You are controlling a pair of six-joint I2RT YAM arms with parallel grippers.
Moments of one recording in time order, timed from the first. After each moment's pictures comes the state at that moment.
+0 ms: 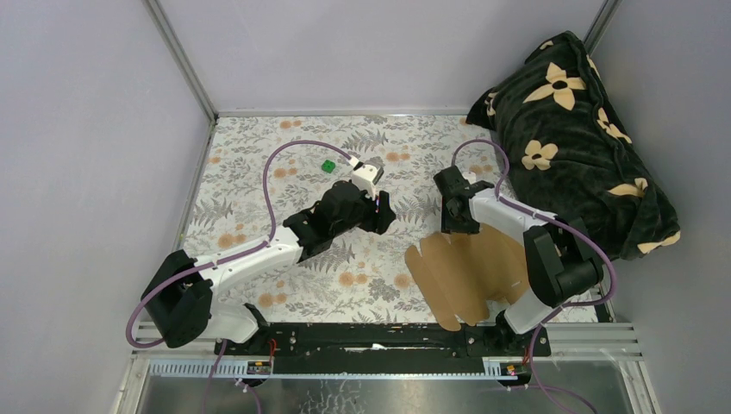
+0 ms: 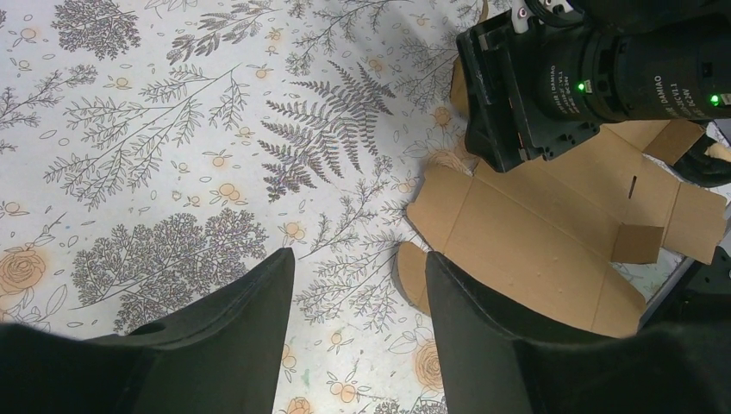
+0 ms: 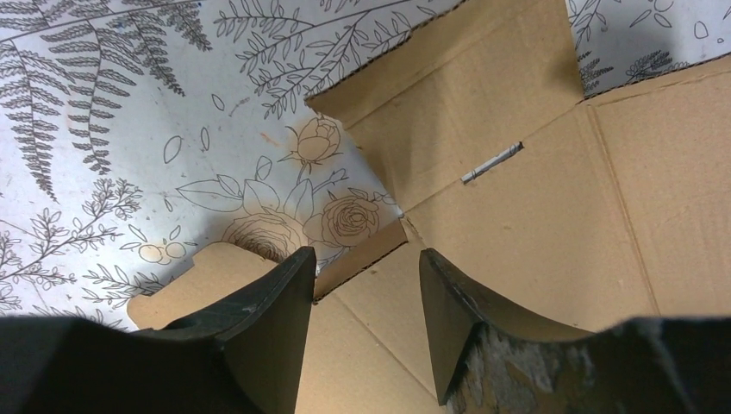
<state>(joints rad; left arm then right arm) -0.82 1.36 0.87 0.06 -0.04 -0.34 0.43 1.62 0.98 -0.64 0.34 0.48</state>
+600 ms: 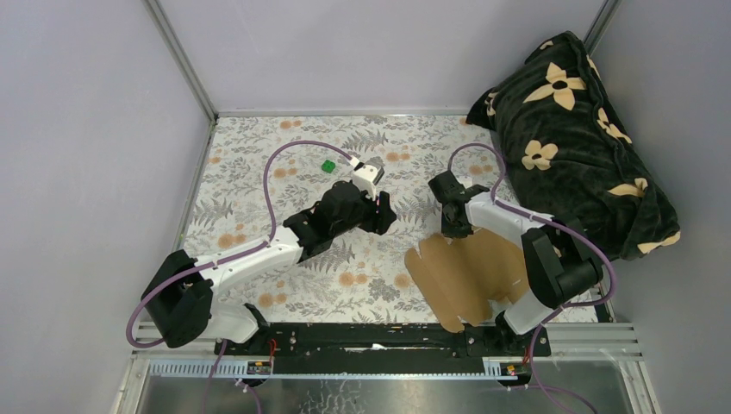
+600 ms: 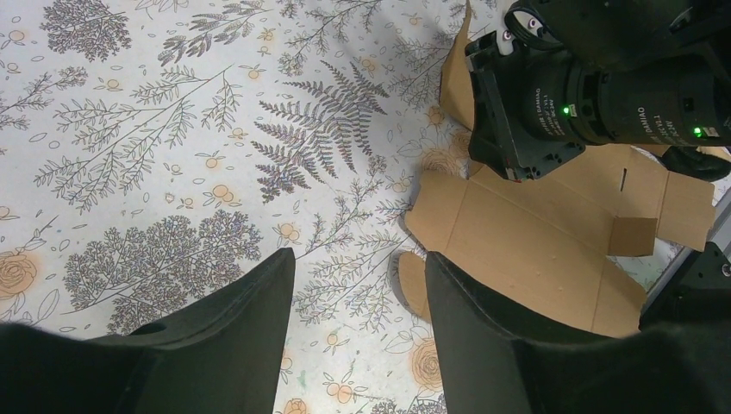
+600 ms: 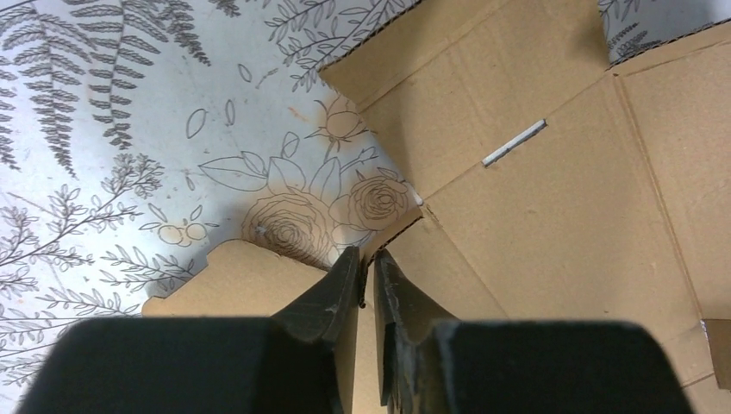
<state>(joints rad) -0.82 1.36 0.87 0.07 -0.03 -0.34 0.47 1.61 0.95 -0.64 0.34 0.52</state>
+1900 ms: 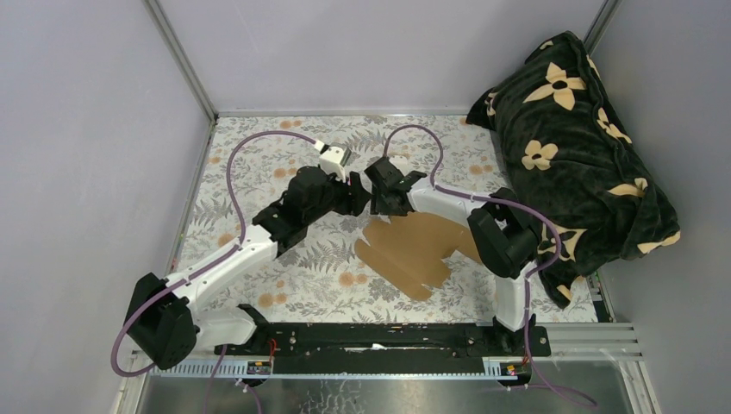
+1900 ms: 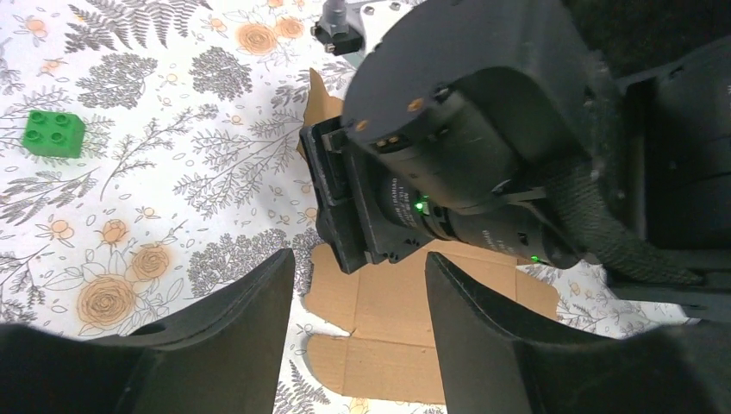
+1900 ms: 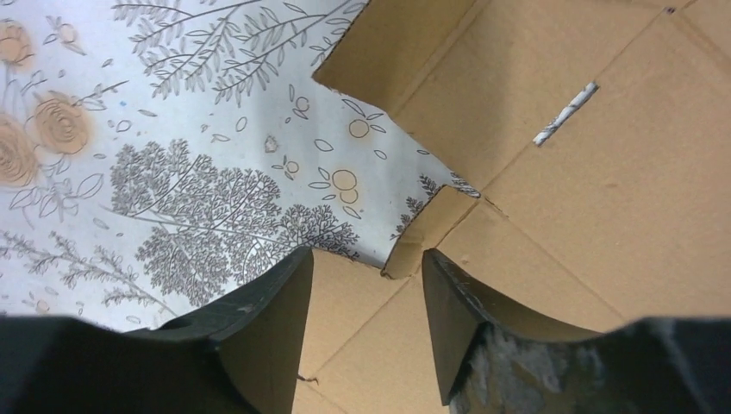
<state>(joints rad) -0.66 1.23 0.87 0.00 0.02 -0.30 0.74 1.98 1.39 -0.48 0.27 0.73</state>
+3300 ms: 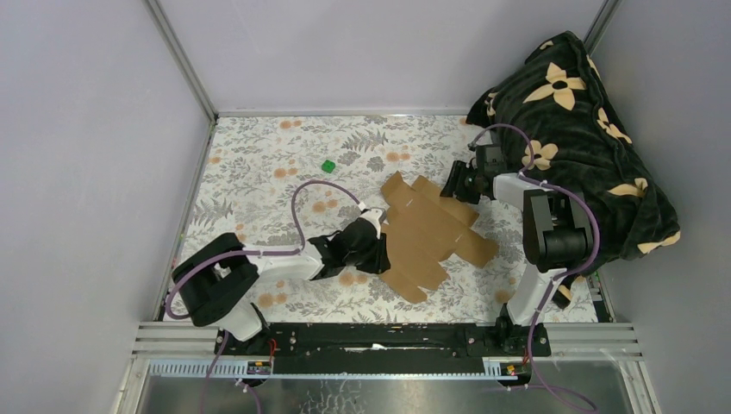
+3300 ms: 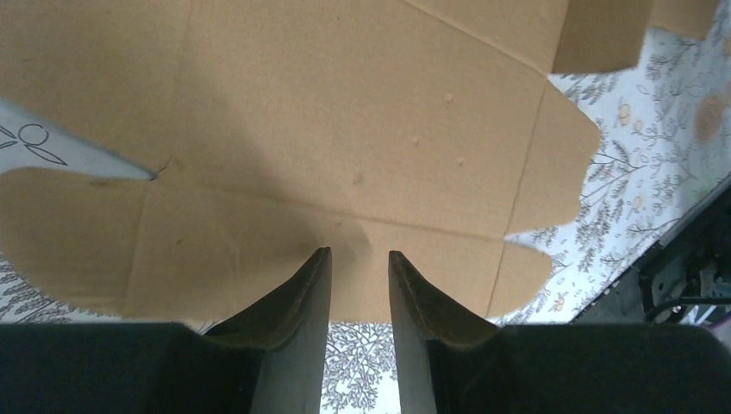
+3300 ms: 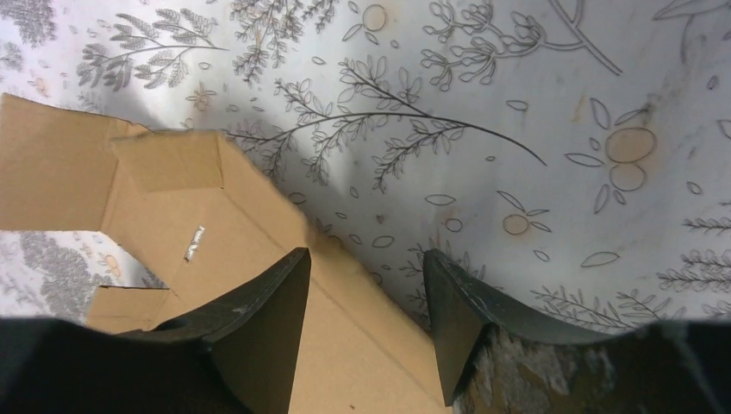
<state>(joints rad) -0.94 1.54 0.68 0.11 0.03 -0.67 0.10 1.84 1.08 -0.16 -0.26 0.35</state>
